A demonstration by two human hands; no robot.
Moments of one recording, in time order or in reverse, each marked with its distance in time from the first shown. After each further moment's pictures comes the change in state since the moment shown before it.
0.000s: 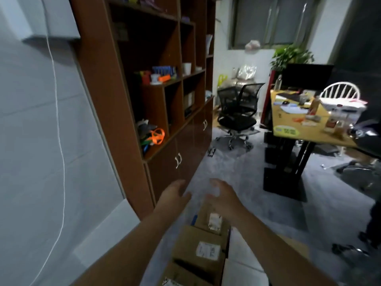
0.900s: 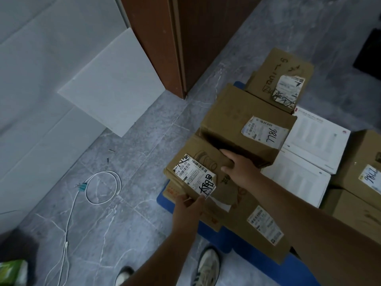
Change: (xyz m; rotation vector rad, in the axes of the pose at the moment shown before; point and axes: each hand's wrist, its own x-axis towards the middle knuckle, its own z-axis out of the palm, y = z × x) left_hand -0.085 -0.384 0.360 -0.849 0.097 -1.065; right_hand 0.053 0.381 0.334 -0.268 -0.604 0.391
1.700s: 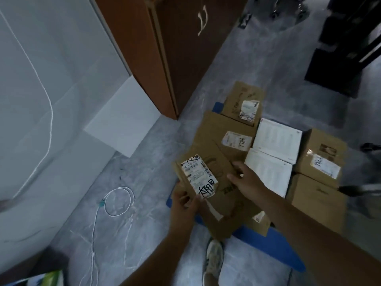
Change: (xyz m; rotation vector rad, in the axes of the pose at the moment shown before) left_hand -0.156 0.079 -0.052 0.033 -0.083 0.249; right_hand -0.177 -0.046 -0.055 0.357 0.182 0.073
